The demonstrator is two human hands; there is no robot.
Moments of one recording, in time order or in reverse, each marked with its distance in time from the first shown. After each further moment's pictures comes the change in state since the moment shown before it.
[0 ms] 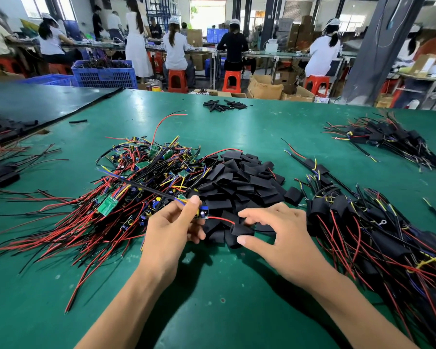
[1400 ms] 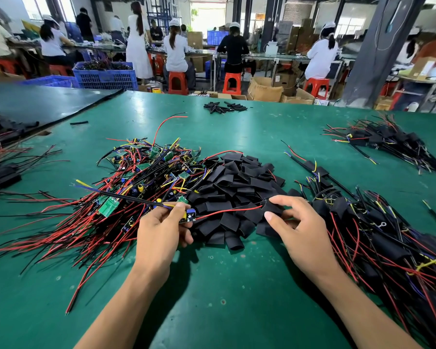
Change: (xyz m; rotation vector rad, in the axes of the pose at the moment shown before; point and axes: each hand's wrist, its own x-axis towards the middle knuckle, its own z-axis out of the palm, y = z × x) left_hand 0.006 0.001 -0.011 0.097 0.151 -0.037; right_hand 0.007 0.026 0.001 0.383 0.349 0.177
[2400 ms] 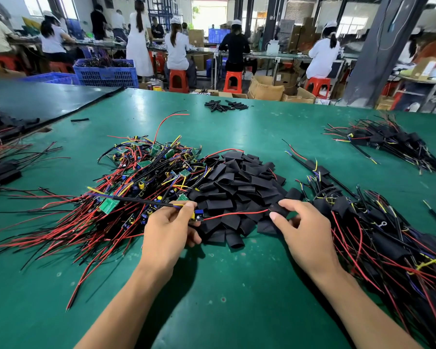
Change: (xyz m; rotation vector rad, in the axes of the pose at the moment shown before) left_hand -0.004 -0.001 0.007 0.077 -0.049 0.007; right_hand 0.005 0.008 -0.005 -0.366 0.063 0.005
